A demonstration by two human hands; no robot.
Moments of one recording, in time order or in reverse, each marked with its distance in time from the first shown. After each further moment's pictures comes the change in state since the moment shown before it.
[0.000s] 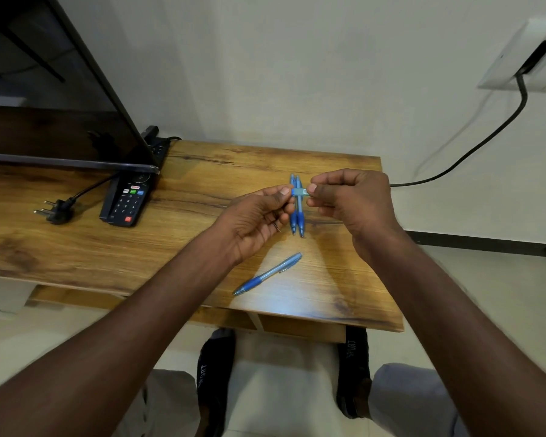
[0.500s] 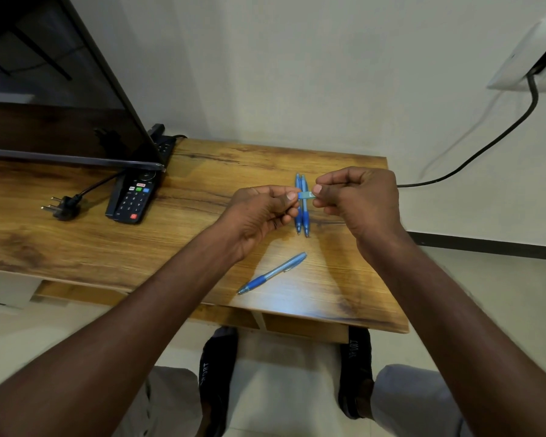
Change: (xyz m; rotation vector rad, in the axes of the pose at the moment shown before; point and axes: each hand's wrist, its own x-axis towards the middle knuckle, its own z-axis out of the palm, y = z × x) left_hand 0.001 0.001 -0.004 0.247 0.044 0.114; right_hand -0.001 -0.001 0.002 -0.081 0.036 -0.067
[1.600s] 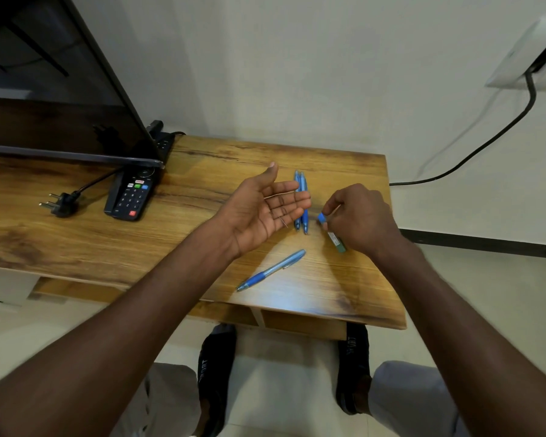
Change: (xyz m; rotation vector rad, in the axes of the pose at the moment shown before) left_hand -0.006 0.011 0.002 -0.284 -0.085 -0.167; right_hand 0.015 0.025 -0.007 -0.856 -0.157 -0.028
